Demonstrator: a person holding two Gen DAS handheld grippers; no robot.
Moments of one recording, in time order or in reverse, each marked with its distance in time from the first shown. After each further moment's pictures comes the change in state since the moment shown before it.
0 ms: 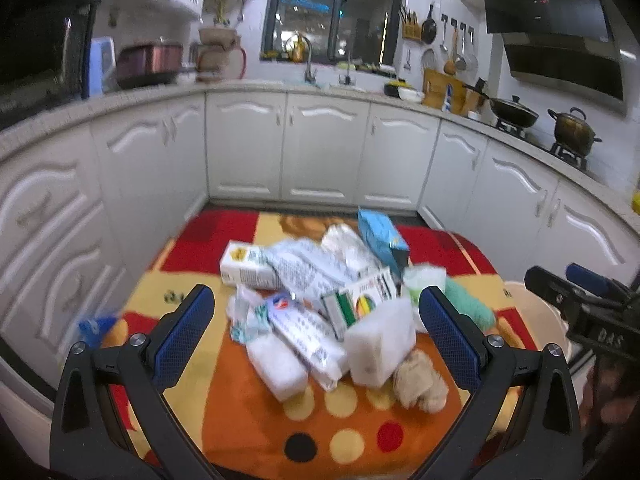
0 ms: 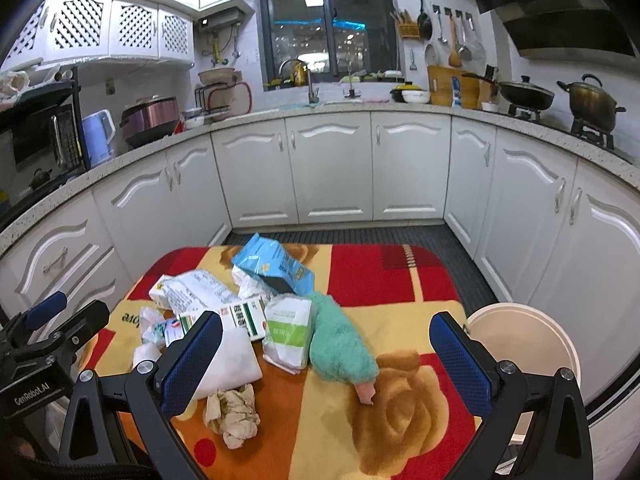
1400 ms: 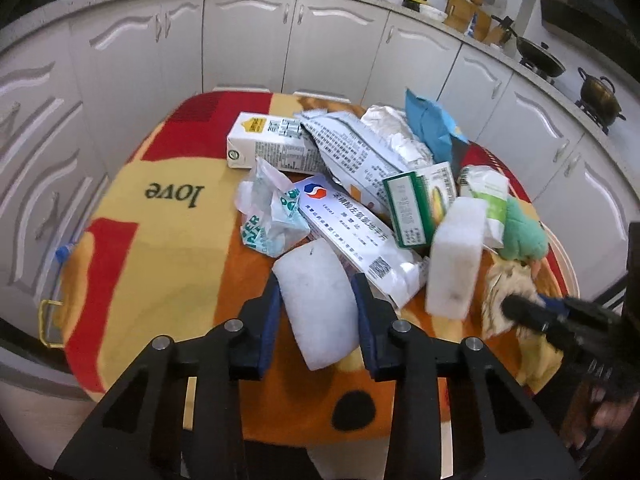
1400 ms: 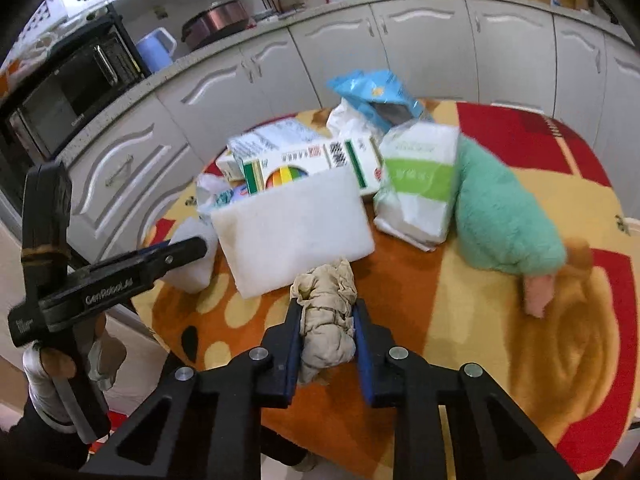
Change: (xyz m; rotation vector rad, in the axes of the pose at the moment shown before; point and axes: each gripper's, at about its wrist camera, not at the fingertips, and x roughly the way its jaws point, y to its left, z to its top) left arm 0.066 0.047 -0.032 -0.046 0.335 -0.022; right arm 0.084 0.034 -0.067 -0.003 0.349 0.392
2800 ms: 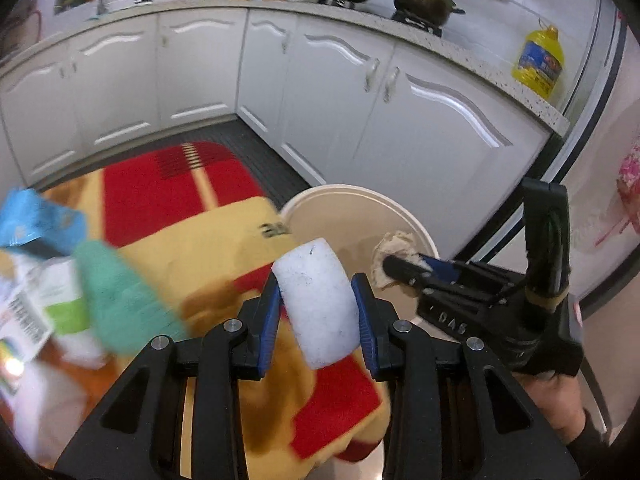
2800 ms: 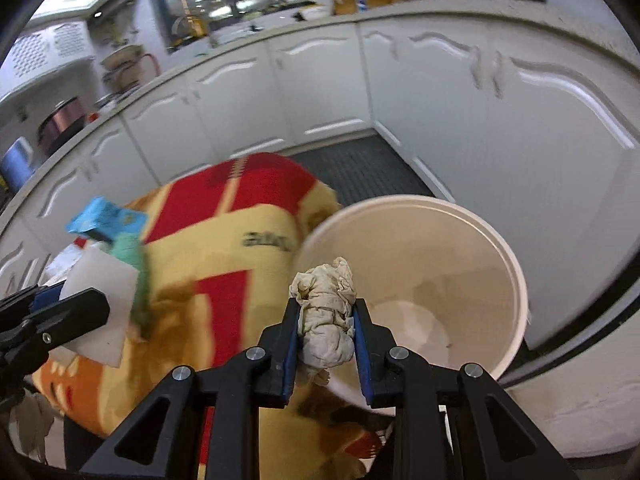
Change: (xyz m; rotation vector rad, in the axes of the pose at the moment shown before) left arm 0.049 -0.321 0.029 0.428 0.070 -0.433; right arm -0.135 -0.223 -0.033 0.333 -0.163 -0.470
